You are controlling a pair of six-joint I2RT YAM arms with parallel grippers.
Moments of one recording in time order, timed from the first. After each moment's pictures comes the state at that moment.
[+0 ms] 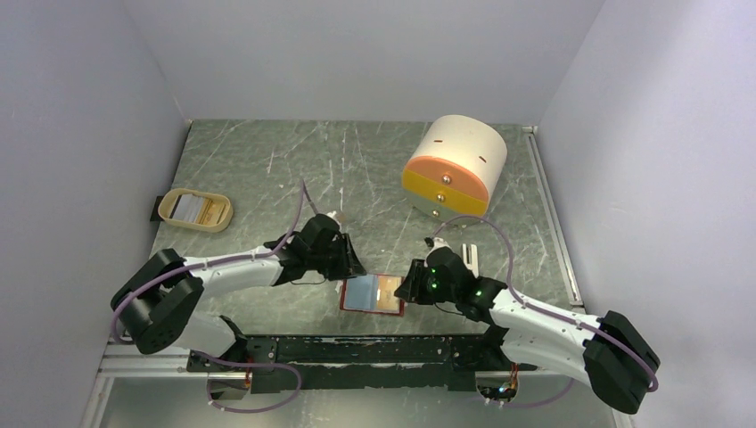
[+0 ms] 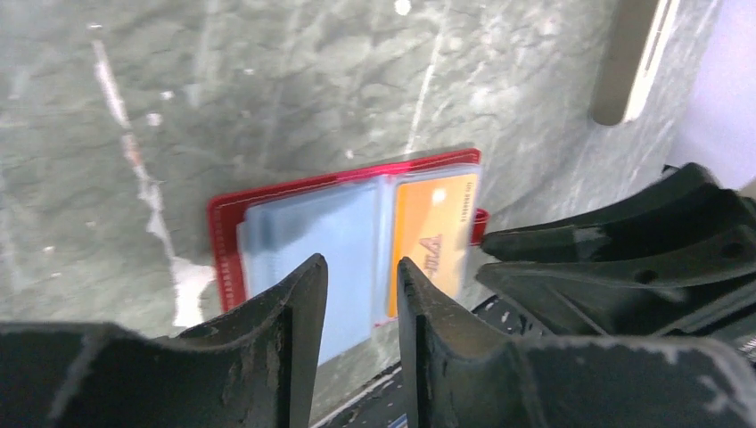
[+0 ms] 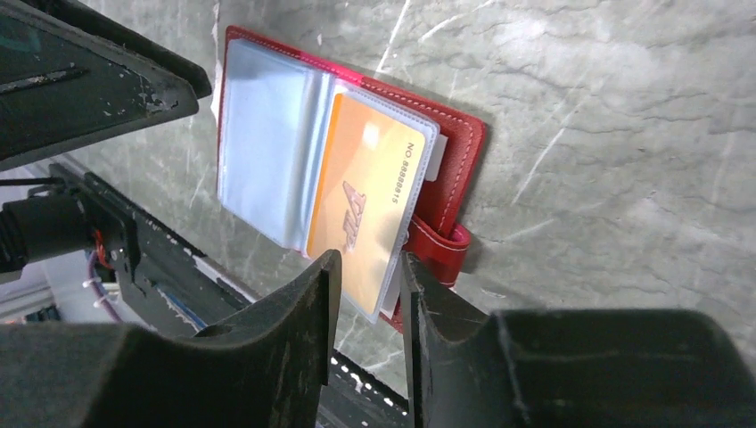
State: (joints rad) left arm -0.84 1.42 0.64 -0.01 0.16 -0.97; right arm 0.83 0.94 0.28 -0.06 -0.08 0.85
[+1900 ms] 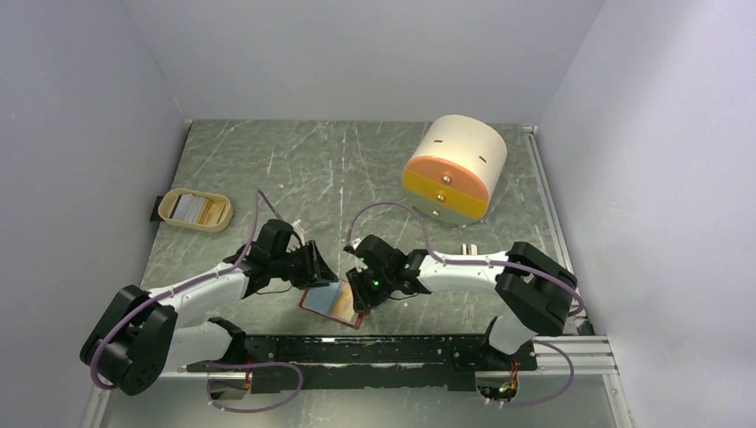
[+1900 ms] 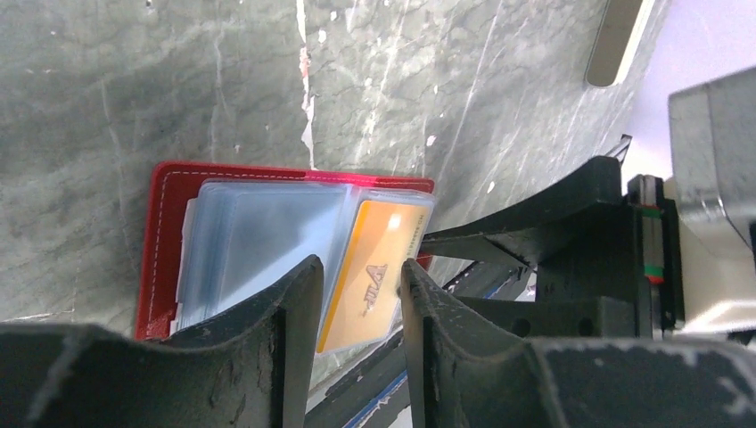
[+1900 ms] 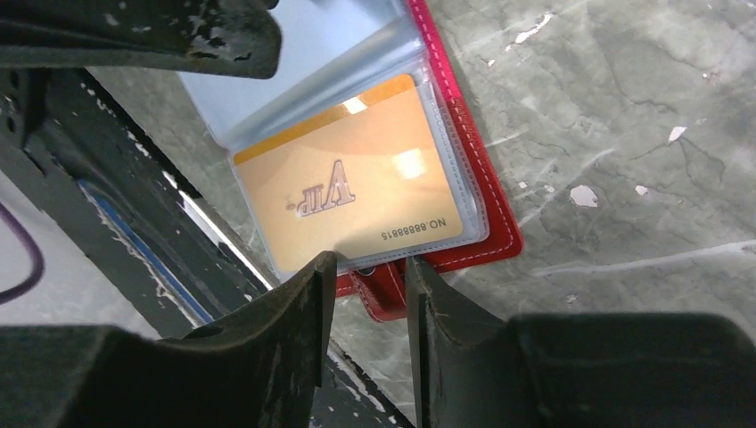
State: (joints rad) left arm -0.52 1.17 0.39 -0.02 0.45 -0.86; right arm 1.05 1.57 0.76 -0.16 -0.23 0.49
